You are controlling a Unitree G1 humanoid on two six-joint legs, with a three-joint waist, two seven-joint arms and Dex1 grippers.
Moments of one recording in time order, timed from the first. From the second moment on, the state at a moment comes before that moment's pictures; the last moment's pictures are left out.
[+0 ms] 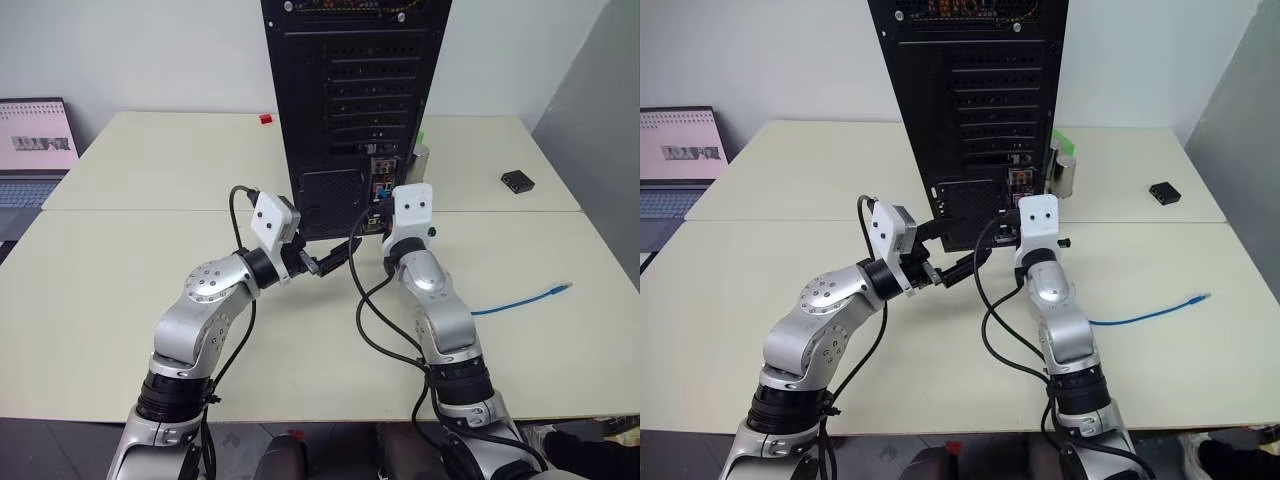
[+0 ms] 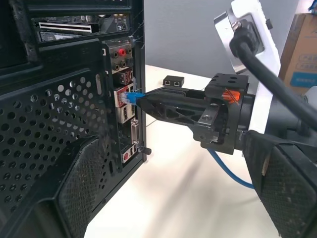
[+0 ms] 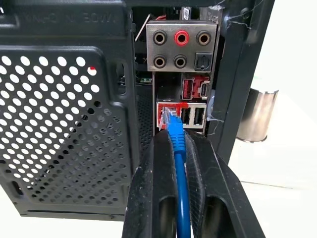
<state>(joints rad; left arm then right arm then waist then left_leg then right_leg) -0.42 0.39 -0.05 -0.29 -0.42 0.47 -0.64 -0.53 0.12 0.12 -0.08 -0.06 0.46 -0.08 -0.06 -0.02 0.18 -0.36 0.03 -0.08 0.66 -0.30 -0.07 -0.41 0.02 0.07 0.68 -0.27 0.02</state>
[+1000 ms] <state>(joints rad) -0.44 0.44 -0.05 -0.26 -0.36 0.47 -0.64 -0.58 0.14 0.11 -0.04 -0.05 0.49 -0.10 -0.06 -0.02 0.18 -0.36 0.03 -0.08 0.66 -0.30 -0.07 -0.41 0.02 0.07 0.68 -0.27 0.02</state>
